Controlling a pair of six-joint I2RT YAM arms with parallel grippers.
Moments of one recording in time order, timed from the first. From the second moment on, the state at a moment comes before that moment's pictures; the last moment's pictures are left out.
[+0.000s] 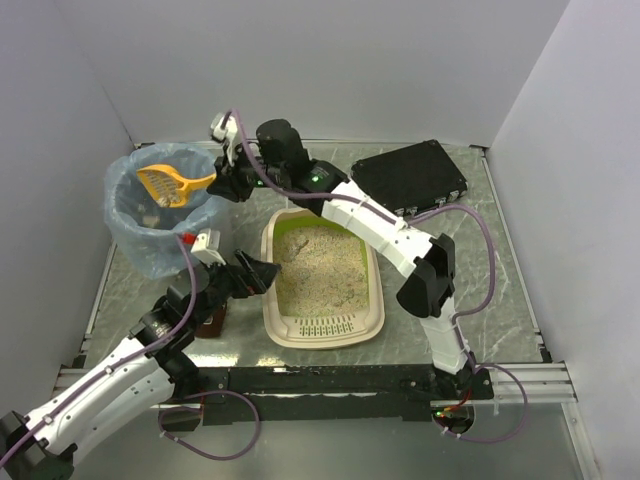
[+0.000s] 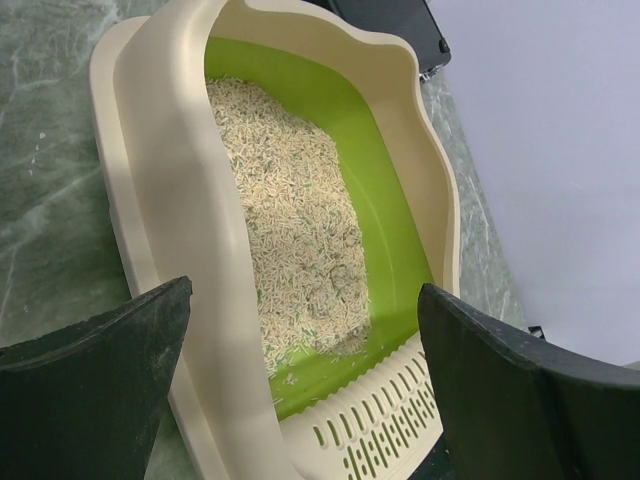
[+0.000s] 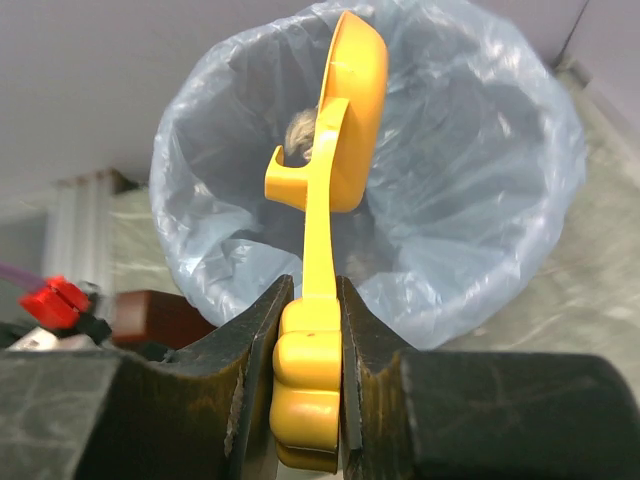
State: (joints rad) left arm -0.70 0.56 0.42 -0.07 -0.13 -0.79; right arm 0.88 2.09 2.23 -0.36 -0.46 -0.02
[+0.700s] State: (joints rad) left arm -0.70 0.58 0.41 -0.07 -0.15 -0.81; right arm 0.73 1.73 1.99 -0.26 -0.40 0.31
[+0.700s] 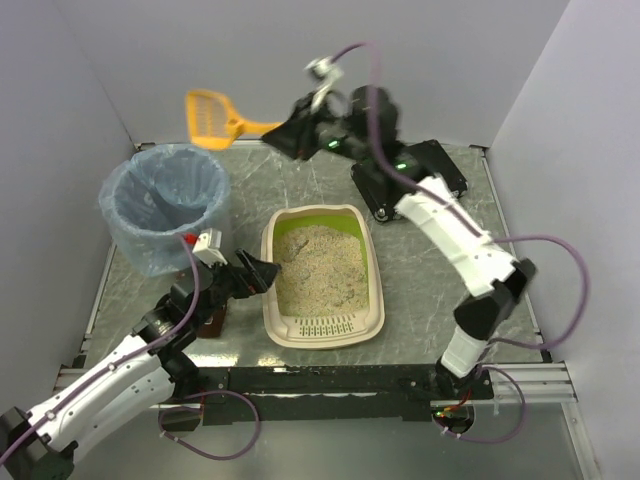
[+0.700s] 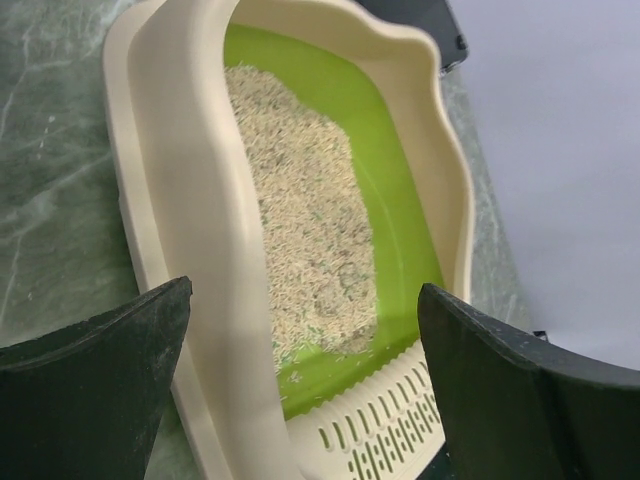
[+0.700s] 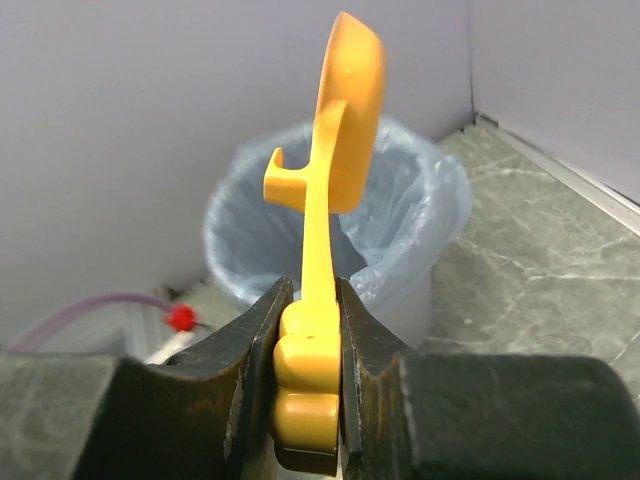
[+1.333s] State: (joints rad) left arm -0.69 1.05 0.65 -0.07 -0.26 -0.79; right arm 0.41 0.94 1.00 -0.36 -0.19 0.60
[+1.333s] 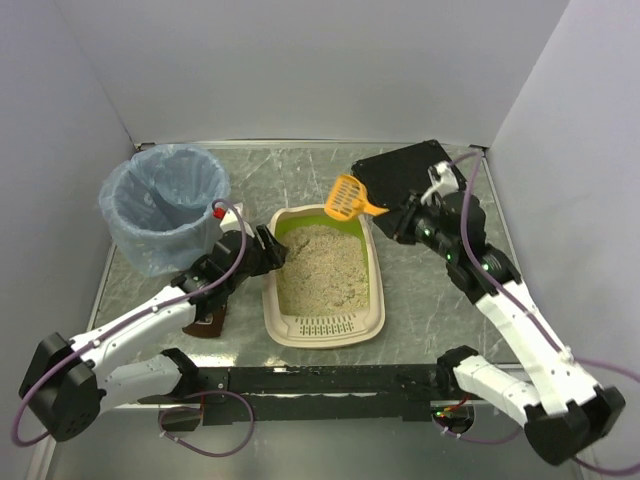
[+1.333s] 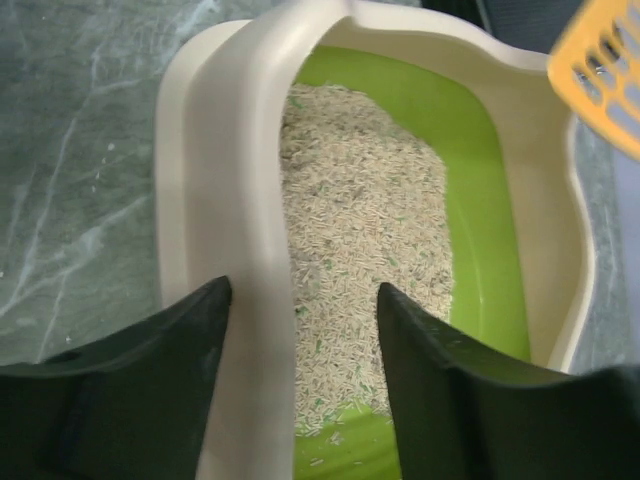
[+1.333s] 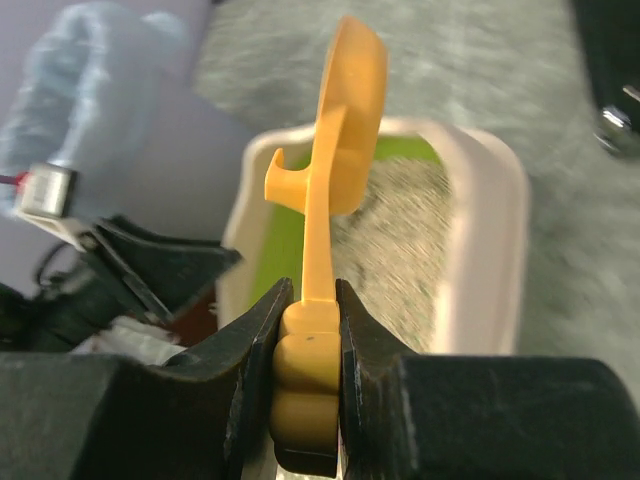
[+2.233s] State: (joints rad) left arm -0.78 1.36 0.91 -0.32 -0.49 -0.71; right arm 0.56 1.10 0.87 -0.45 -0.04 0.63
